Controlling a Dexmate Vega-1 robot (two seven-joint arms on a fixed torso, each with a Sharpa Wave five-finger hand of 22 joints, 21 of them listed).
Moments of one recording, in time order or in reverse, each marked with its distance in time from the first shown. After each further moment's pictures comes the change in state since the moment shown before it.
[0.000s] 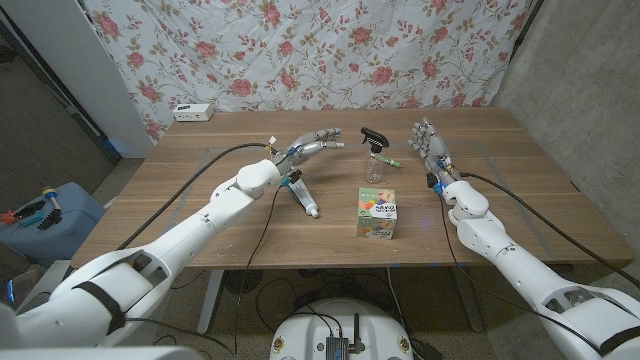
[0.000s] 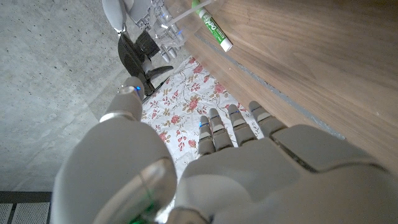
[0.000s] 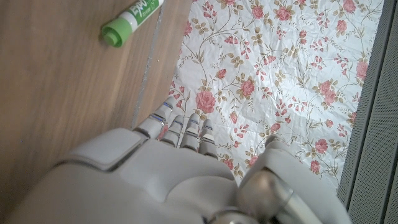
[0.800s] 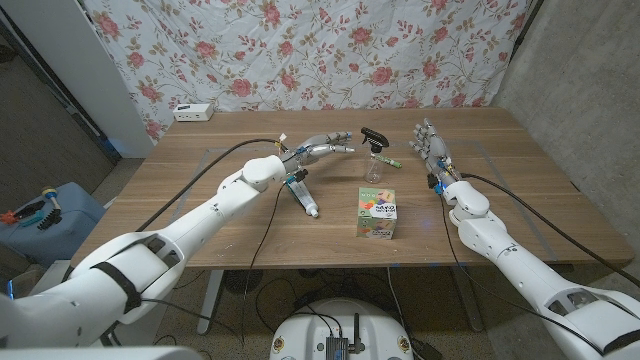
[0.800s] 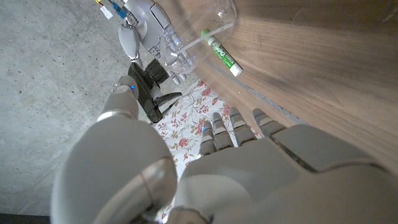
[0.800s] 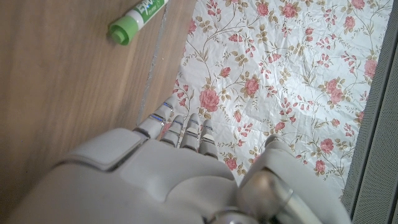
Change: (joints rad) left arm -0.098 -0.050 0.054 0.142 0.005 -0.053 -0.152; left_hand 0.028 -0.010 -0.105 0.011 0.051 -0.075 0.045 -0.019 0.002 -0.054 0.039 -0.020 0.003 -0.040 0.000 -0.005 0.002 -0.091 0.020 -0.011 0.000; right arm -0.010 -0.009 0.002 -0.025 -0.002 -0.027 -0.024; right_hand 0.000 0.000 0.000 0.000 0.000 -0.007 0.000 0.000 0.000 0.000 0.000 0.000 0.000 0.000 0.000 0.000 0.000 -0.005 0.005 0.000 0.000
